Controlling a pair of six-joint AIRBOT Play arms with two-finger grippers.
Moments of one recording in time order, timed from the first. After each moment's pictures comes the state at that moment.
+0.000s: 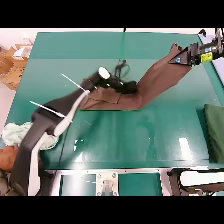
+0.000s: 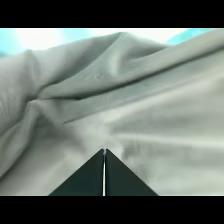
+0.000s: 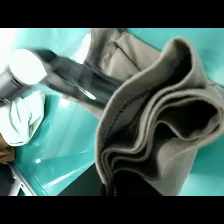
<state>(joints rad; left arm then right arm) -0.51 -2.16 2.02 0.60 -0.99 -1.36 -0.25 -1.53 1.79 -0.67 1.65 1.22</state>
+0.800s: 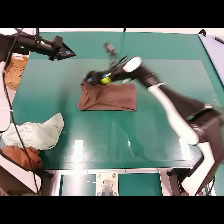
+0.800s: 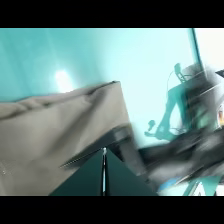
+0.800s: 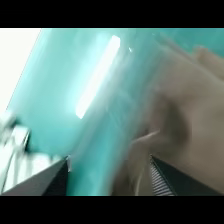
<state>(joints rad) 0.09 -1.84 2.02 0.60 -1.43 -1.31 0.56 -1.93 1.74 -0.60 0.72 1.26</state>
